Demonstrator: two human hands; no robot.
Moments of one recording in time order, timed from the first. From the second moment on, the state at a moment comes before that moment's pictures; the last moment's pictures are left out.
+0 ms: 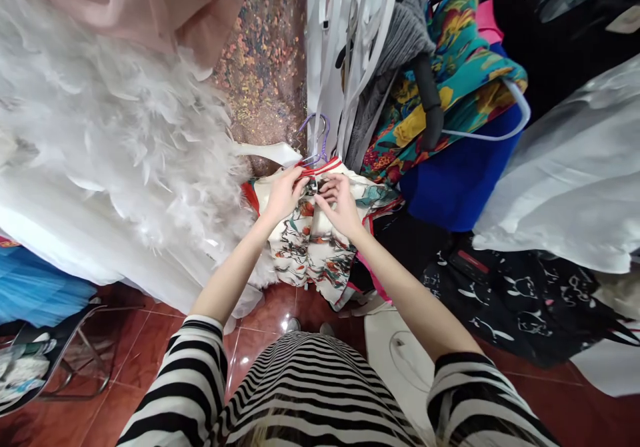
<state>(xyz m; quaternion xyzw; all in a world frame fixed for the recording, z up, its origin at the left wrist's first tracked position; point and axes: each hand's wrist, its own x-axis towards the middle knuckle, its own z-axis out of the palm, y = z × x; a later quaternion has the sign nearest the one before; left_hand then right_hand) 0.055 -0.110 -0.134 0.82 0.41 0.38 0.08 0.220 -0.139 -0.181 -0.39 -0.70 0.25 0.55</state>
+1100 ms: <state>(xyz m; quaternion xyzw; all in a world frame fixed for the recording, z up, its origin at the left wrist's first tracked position) 0.054 -0.165 -0.202 0.82 0.58 0.02 0.03 0.188 -0.123 -0.170 -0.56 -0.67 0.13 0.46</state>
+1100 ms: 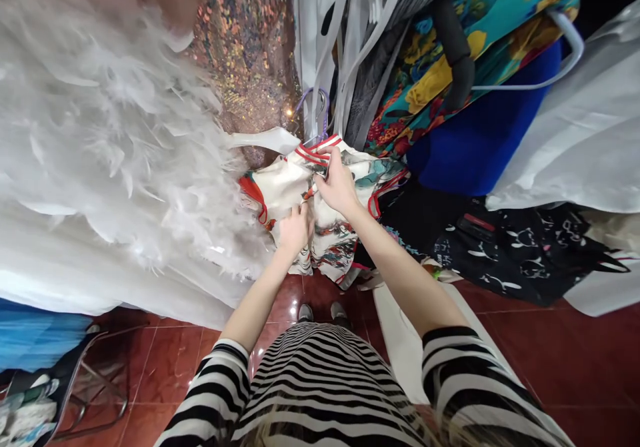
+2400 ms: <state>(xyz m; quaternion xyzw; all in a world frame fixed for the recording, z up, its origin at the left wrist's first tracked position) 0.074 -0.242 -0.219 0.80 0.55 0.20 0.14 0.221 -0.207 -0.243 -0.52 -0.68 0.32 0.40</state>
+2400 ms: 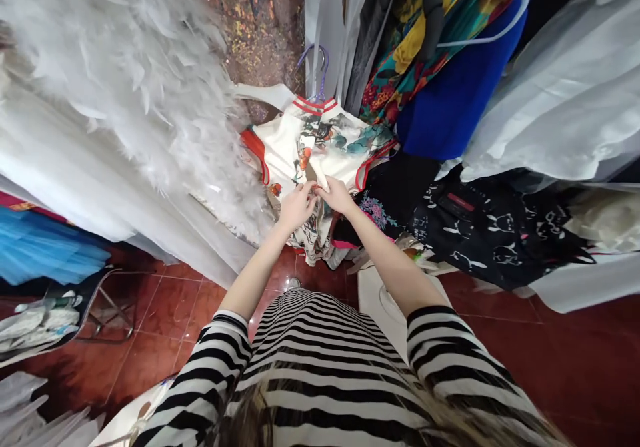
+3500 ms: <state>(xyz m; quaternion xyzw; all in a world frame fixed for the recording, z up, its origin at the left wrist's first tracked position) 0.130 -0.331 -0.235 0.76 0.64 -0.02 0.14 0.232 -0.244 -0.232 -0.49 -0.67 0.30 0.46</state>
